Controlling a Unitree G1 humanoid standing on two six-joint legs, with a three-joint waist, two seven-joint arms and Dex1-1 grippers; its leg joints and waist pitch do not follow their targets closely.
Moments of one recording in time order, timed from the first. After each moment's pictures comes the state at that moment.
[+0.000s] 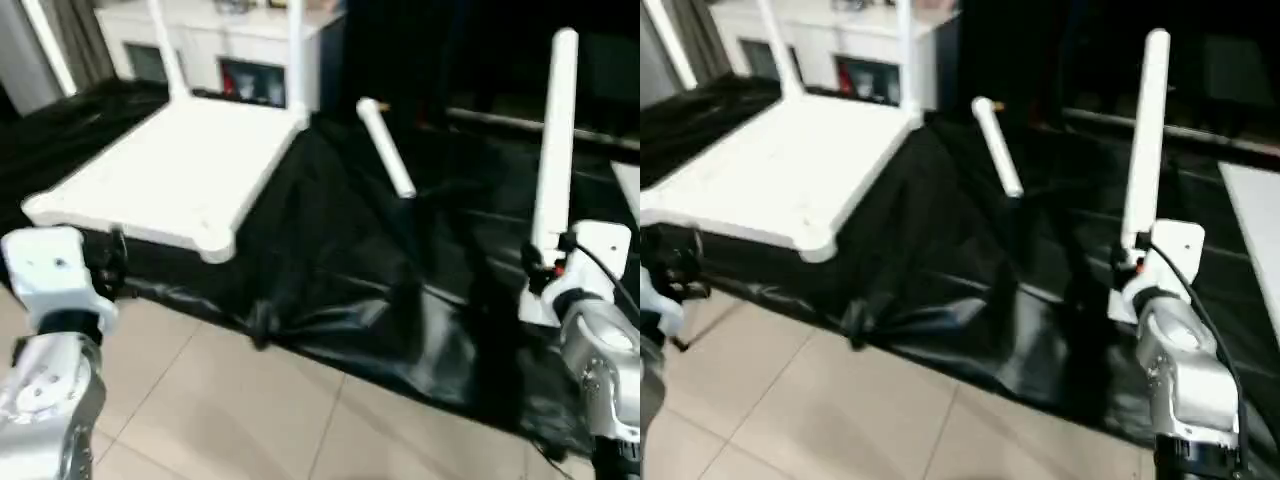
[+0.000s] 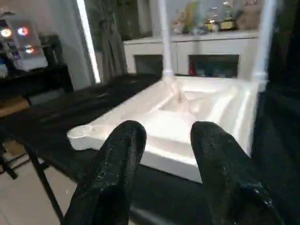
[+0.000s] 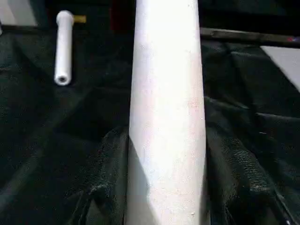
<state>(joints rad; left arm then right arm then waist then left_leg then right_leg) 0.08 0.22 0.31 -0.63 -0.11 0.57 0.04 -0.19 -0.29 -0.26 -0.05 0.20 0.56 0.01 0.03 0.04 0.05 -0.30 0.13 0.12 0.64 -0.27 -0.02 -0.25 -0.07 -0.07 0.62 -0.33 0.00</state>
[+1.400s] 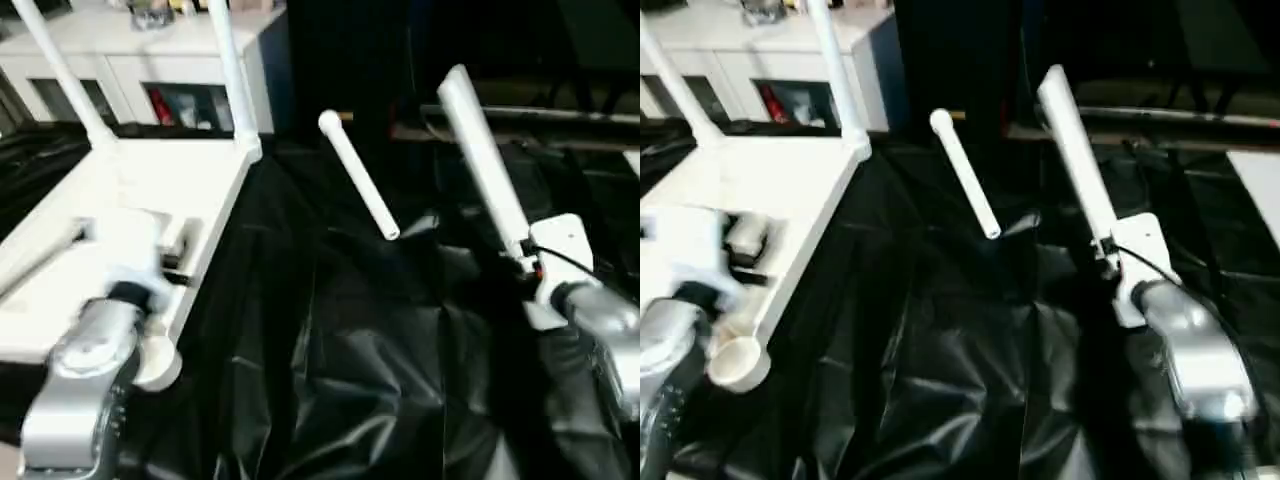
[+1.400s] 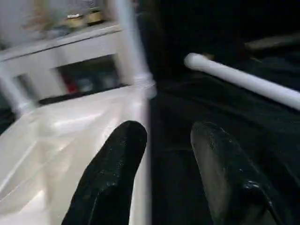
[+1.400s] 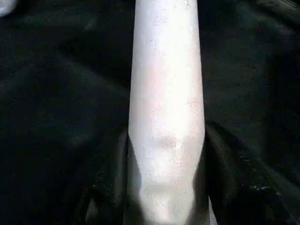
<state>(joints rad) -0.05 0.35 0.09 -0.46 -0.13 0.55 -0.20 -0.34 -0.56 0.03 0.11 0.04 0.69 0.32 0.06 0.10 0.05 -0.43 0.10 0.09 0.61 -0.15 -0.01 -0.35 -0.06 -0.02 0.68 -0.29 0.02</state>
